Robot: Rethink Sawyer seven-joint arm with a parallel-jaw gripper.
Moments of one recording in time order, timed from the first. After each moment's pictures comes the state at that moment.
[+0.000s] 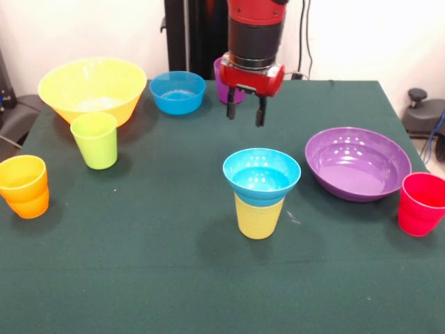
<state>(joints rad) -0.28 -0.61 0.03 1.94 -0.16 0.20 2.10</state>
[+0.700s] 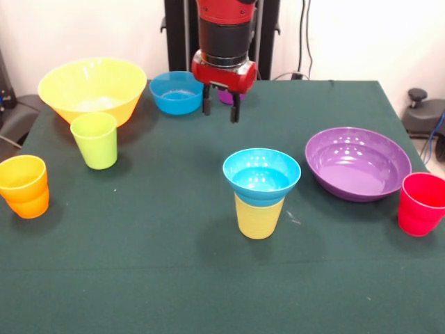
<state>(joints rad) -0.39 -0.62 0.06 1.95 -0.24 0.23 2.10</state>
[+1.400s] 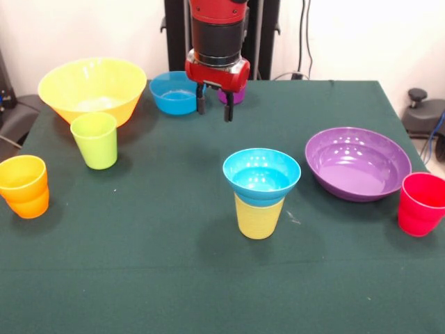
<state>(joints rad) -0.42 -0.62 0.07 1.95 -0.28 0.23 2.10</state>
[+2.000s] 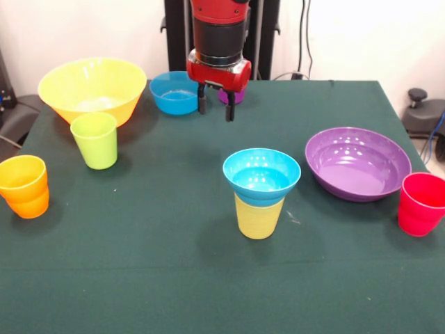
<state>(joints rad) -0.41 -0.62 0.07 1.95 -0.28 0.23 2.10</state>
